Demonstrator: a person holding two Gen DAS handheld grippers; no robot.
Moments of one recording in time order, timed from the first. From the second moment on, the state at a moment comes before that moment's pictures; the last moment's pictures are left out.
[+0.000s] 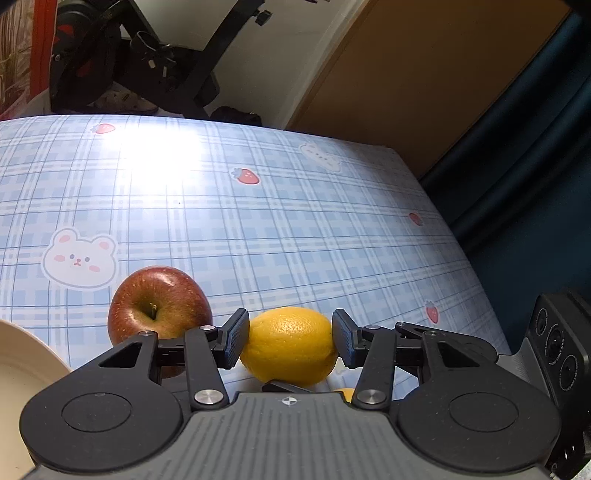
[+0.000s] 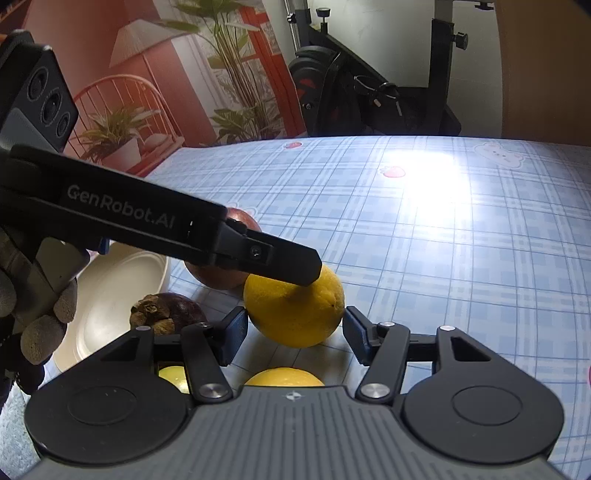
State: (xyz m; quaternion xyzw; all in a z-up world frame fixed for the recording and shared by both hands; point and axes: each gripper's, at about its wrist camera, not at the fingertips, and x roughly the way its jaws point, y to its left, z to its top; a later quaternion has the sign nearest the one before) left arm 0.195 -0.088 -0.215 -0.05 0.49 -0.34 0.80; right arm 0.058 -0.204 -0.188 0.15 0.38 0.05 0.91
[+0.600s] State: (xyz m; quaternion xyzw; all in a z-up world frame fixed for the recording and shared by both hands) left arm 0.170 -0.001 -0.155 -0.08 0.44 -0.31 0.84; right arm 0.069 -0.137 -0.137 0.13 0.35 0.11 0.92
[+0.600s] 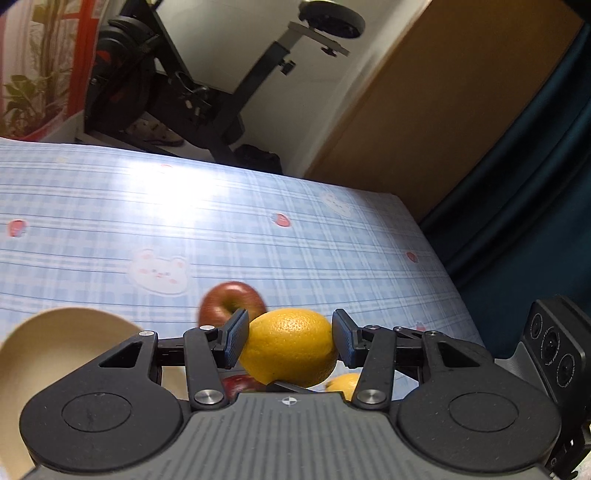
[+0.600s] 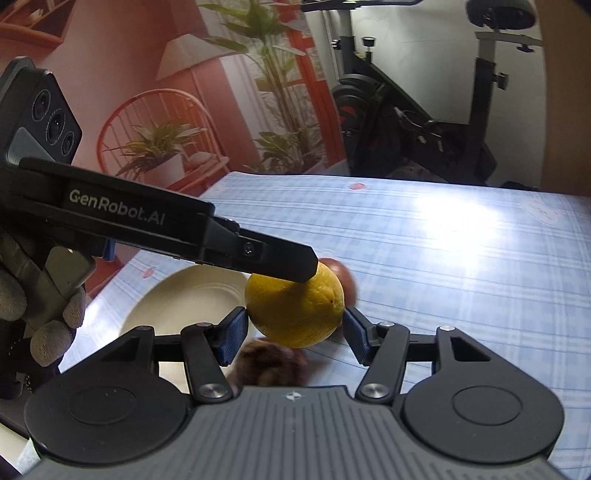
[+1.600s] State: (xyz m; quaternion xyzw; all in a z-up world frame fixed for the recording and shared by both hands) left arm 0.205 0.122 -0.201 -0.13 0.47 -0.18 0.85; right arm 0.187 -0.030 -0.185 0.07 0.42 0.18 0.88
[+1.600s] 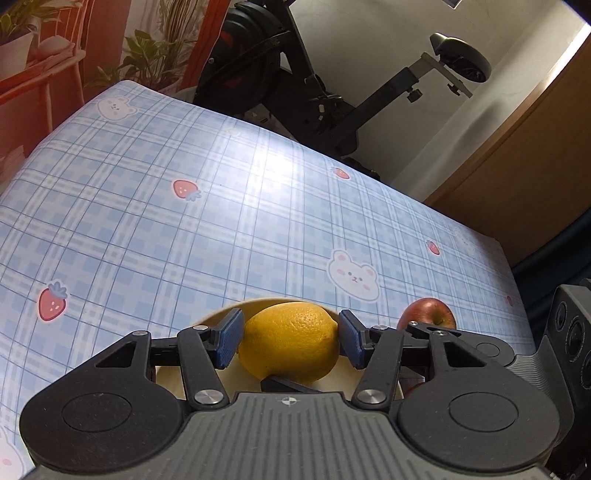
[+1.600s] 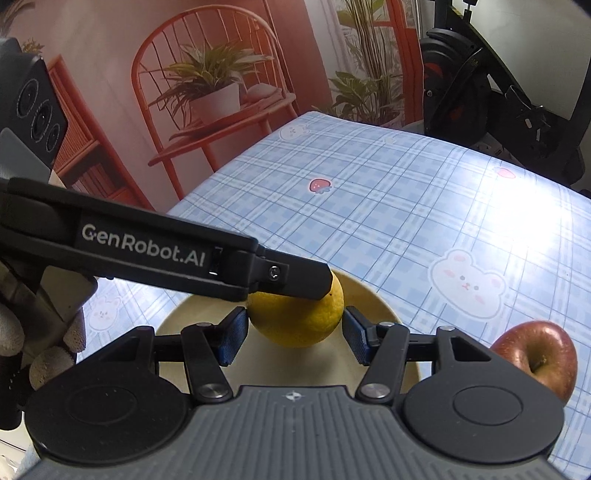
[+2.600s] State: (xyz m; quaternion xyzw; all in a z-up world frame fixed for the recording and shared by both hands) left arm 0.173 0.103 -0.162 -0.07 0.42 -0.14 0.90; right arm 0.147 -0.051 -0.162 0.02 0.38 0.14 0.91
